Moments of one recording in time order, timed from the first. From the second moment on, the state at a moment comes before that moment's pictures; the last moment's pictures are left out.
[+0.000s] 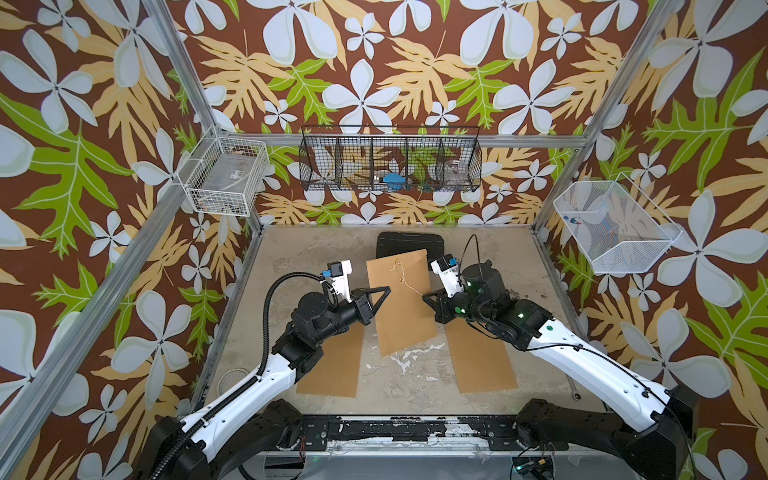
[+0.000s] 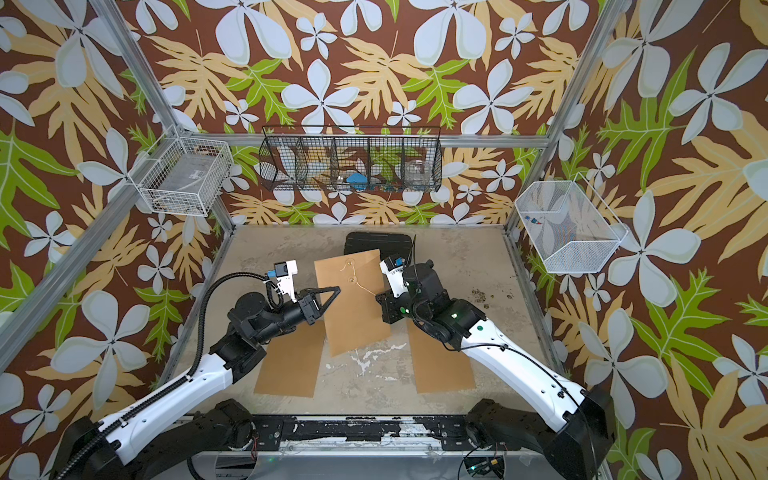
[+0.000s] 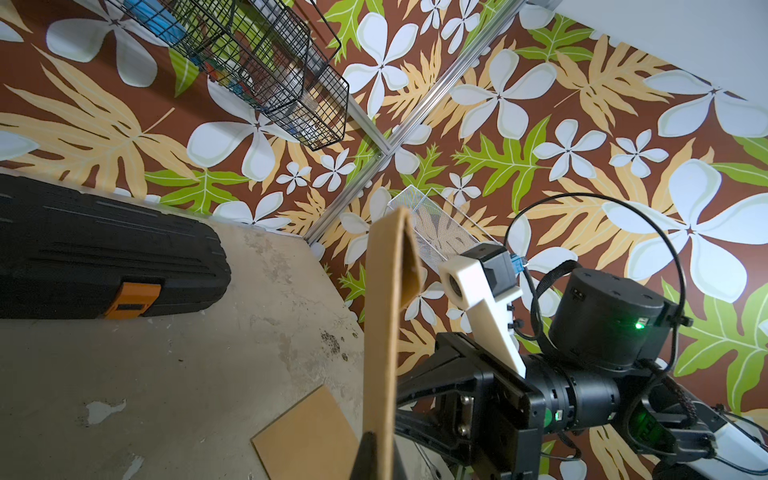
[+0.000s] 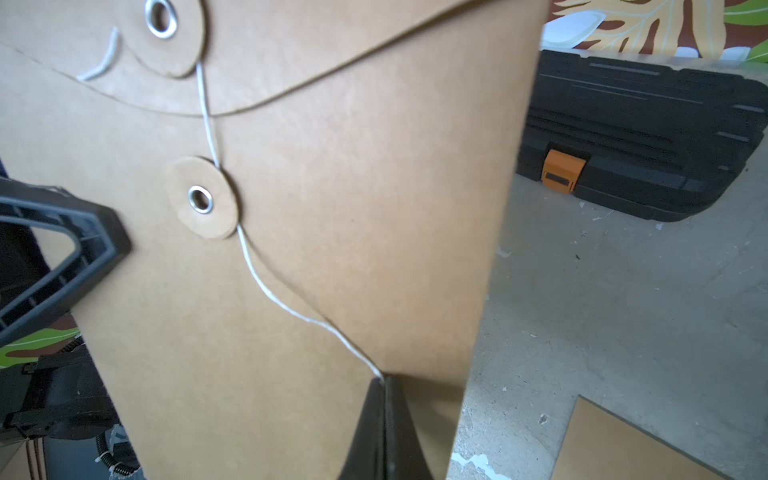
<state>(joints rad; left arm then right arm) -0.58 0.96 0.58 0.40 0.38 -0.77 0.68 1.18 1.04 -0.44 -0.17 0.29</state>
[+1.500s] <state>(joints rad) -0.58 1.00 0.53 0.41 0.43 -0.77 0.66 1.37 1.38 -0.49 -0.22 0.20</state>
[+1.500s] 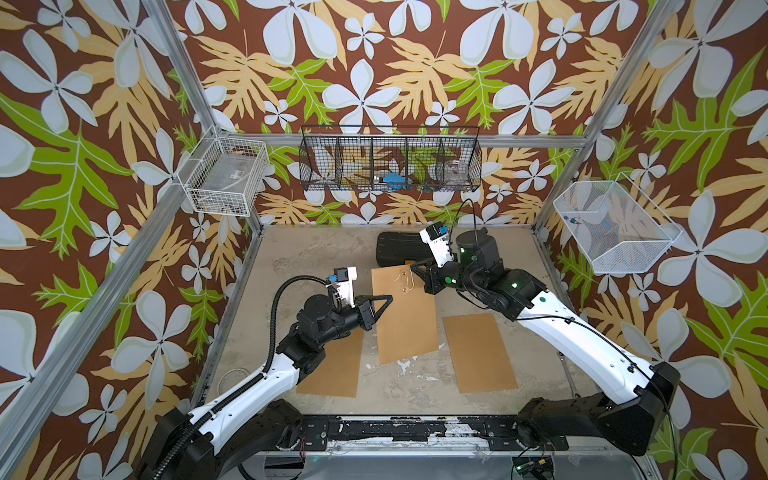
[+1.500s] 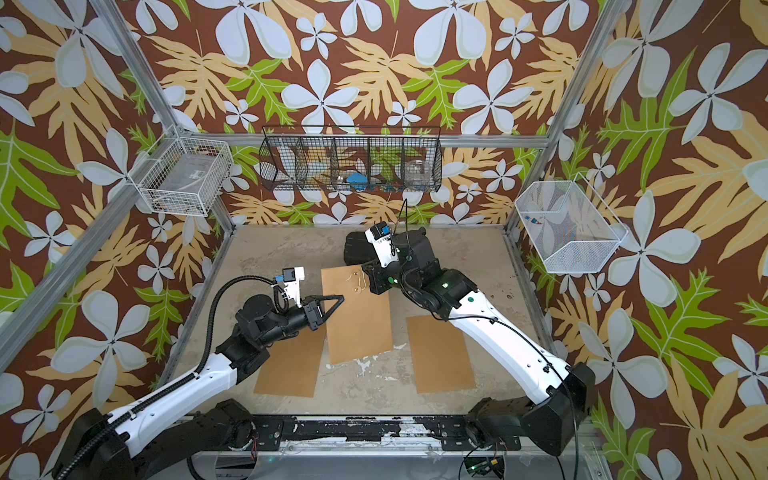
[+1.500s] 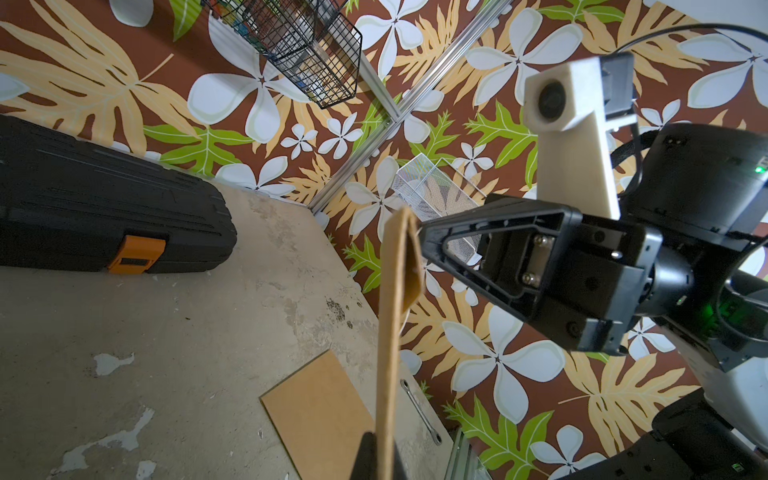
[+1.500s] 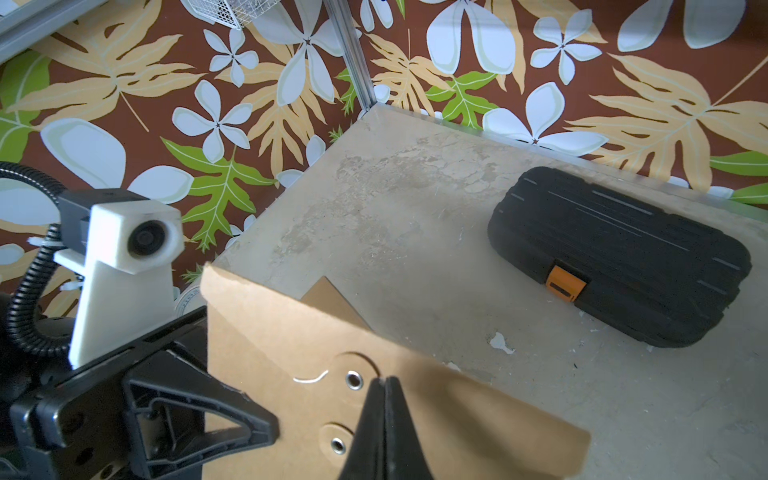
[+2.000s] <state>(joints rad) -0.58 1.04 0.53 0.46 0.44 -0.80 0.70 1.44 1.46 -0.48 -0.31 0.19</state>
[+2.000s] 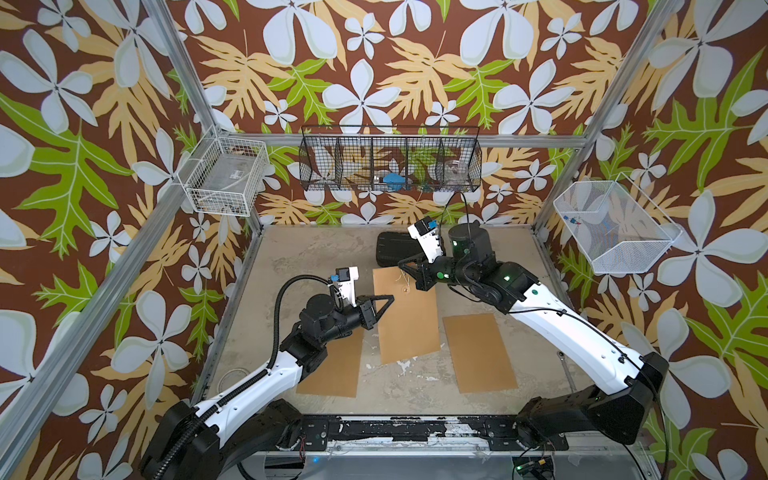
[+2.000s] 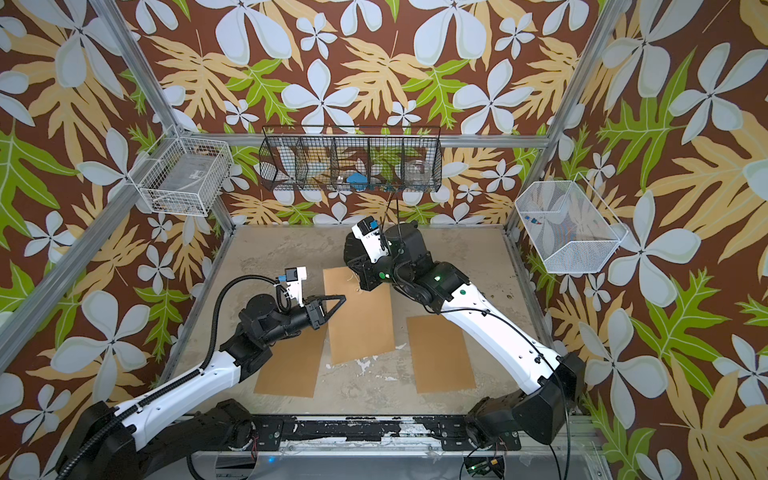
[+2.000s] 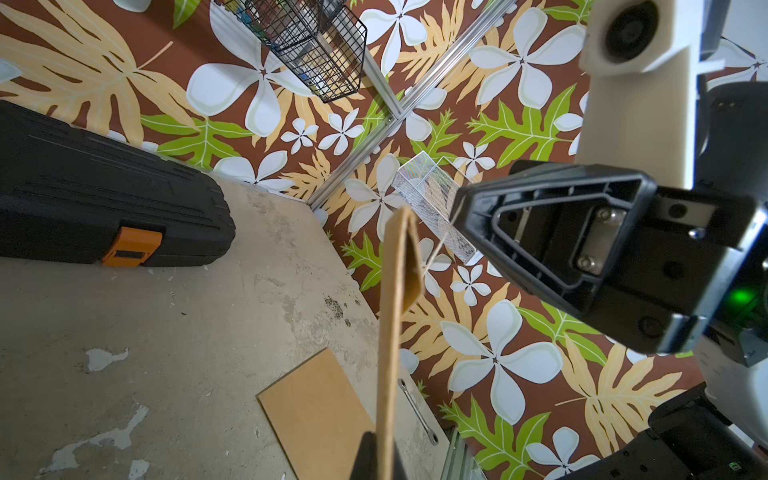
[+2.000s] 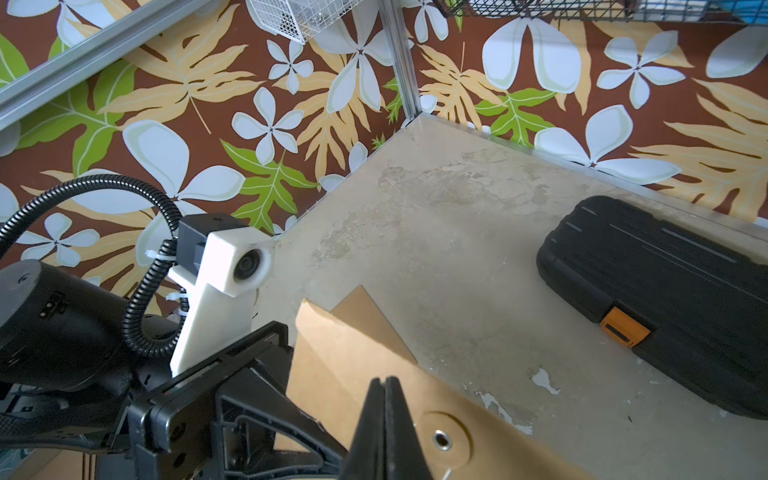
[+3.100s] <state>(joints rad) -0.58 1.11 0.53 0.57 0.39 -0.86 0.76 1.39 1.37 -0.44 -0.37 0.24</state>
